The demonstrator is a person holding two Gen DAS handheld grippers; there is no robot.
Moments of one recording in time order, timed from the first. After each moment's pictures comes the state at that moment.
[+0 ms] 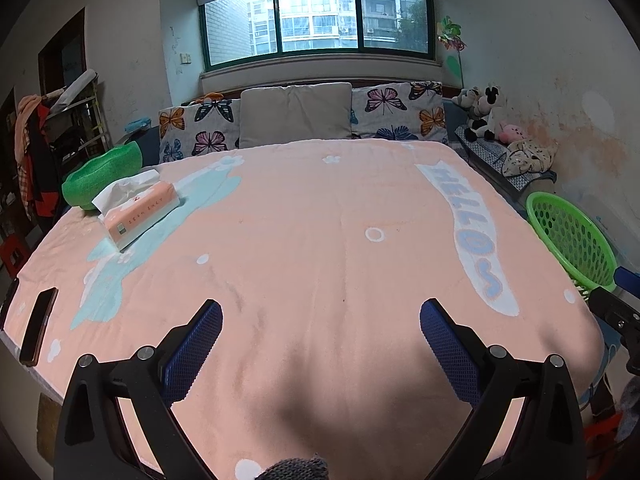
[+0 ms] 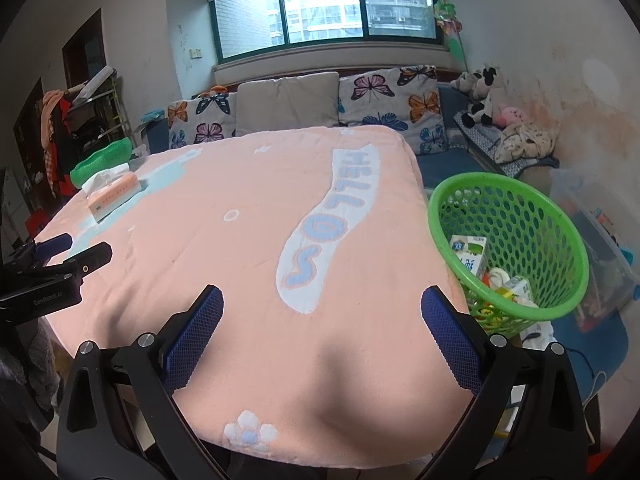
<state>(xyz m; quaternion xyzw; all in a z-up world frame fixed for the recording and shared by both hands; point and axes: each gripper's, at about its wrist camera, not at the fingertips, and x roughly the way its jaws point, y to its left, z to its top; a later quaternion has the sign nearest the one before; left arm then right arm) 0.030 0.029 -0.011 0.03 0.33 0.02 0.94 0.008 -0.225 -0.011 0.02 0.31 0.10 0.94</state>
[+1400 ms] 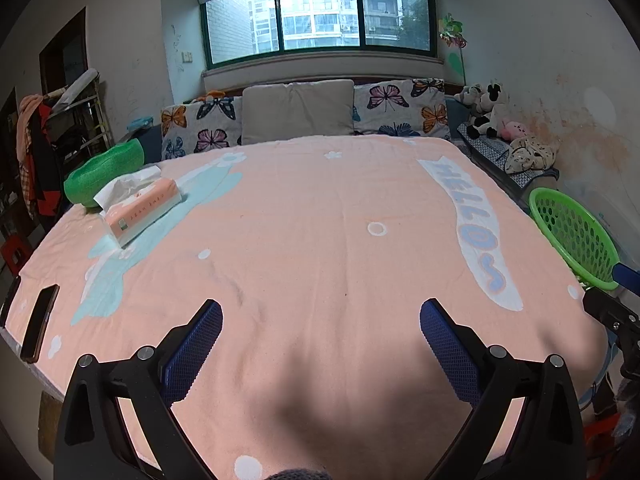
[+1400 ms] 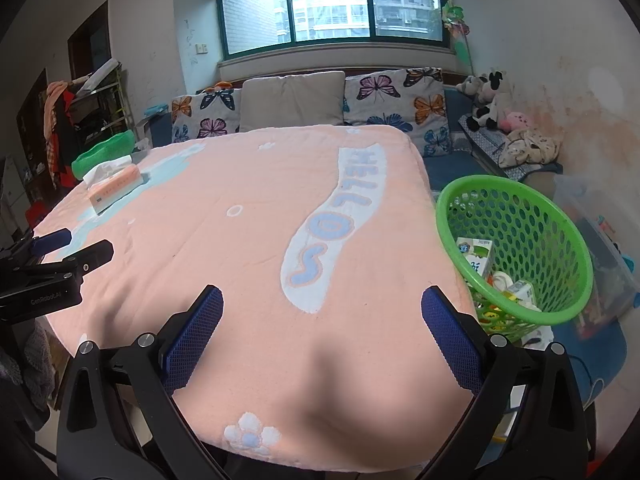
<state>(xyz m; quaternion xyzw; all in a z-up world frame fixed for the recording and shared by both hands) 0.029 0.026 -0.014 0.03 0.32 0.03 0.94 0.014 -0.218 -0.016 0.01 0.32 0.10 0.94</state>
